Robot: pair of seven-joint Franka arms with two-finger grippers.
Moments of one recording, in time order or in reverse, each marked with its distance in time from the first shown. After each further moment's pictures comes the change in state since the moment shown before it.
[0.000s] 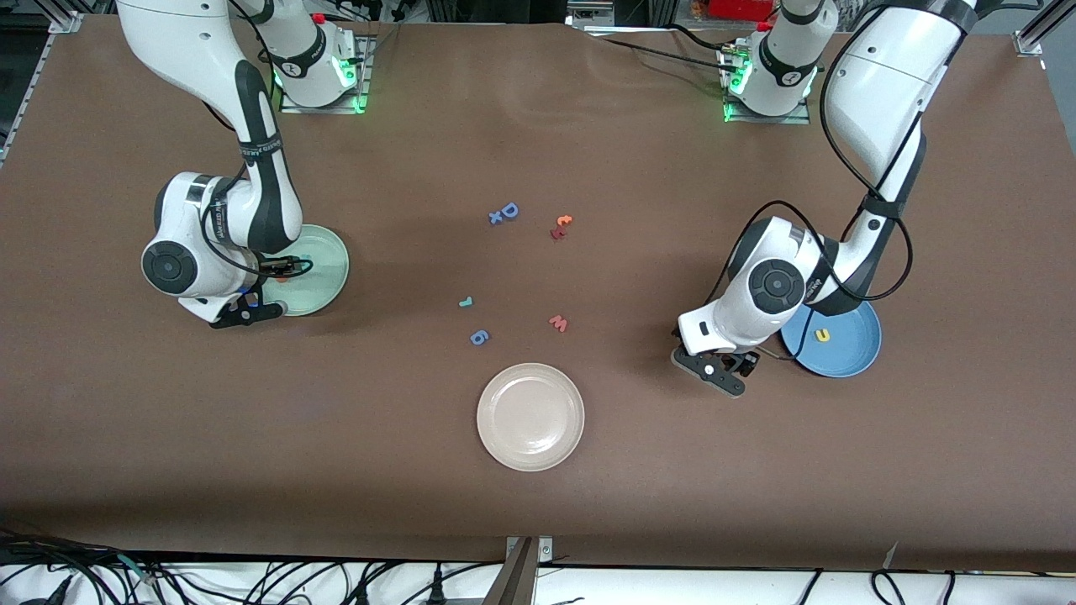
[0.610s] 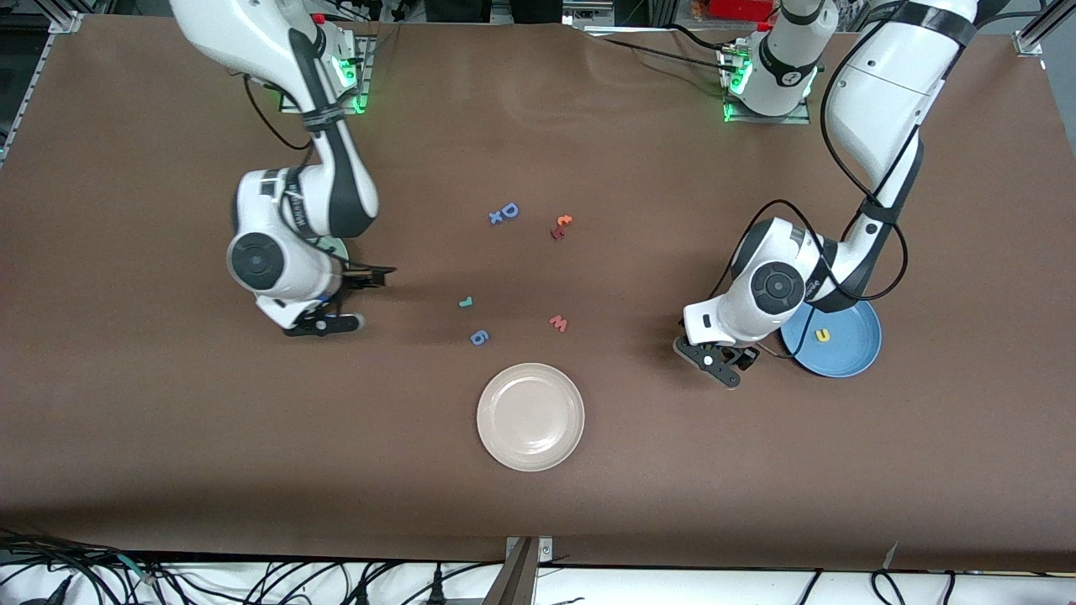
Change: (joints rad) left arm 0.024 0.007 0.001 -0.071 0.000 0.043 0.094; right arm 0.057 0.008 0.229 0.163 0.088 0.035 0.432
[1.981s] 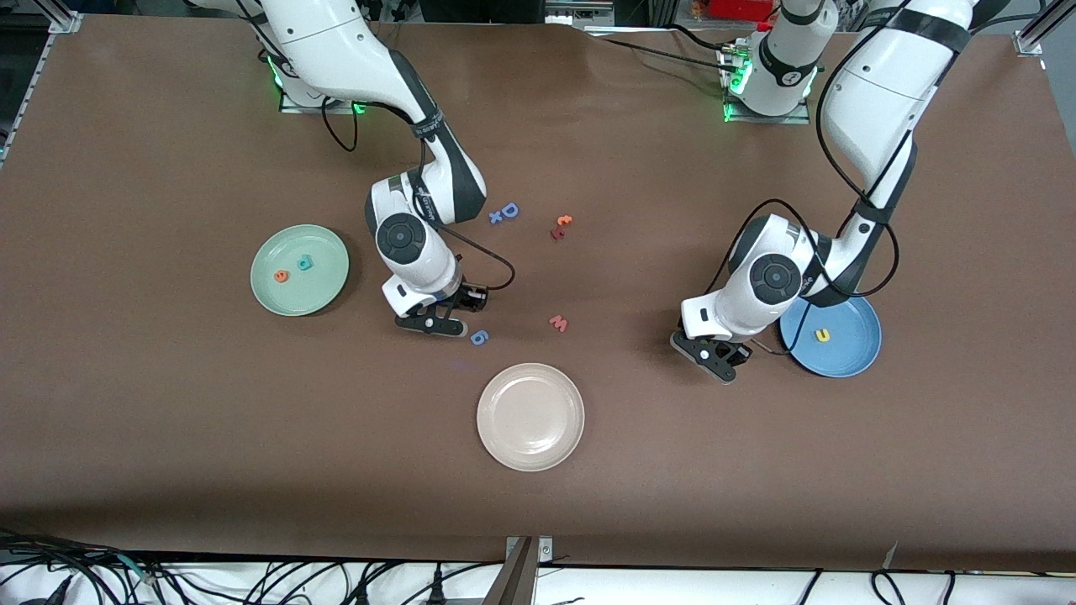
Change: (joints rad) left arm 0.003 -0.002 0.000 -0.055 0.000 0.105 0.012; right arm 0.024 0.172 0.221 0.093 0.032 0.339 0.398
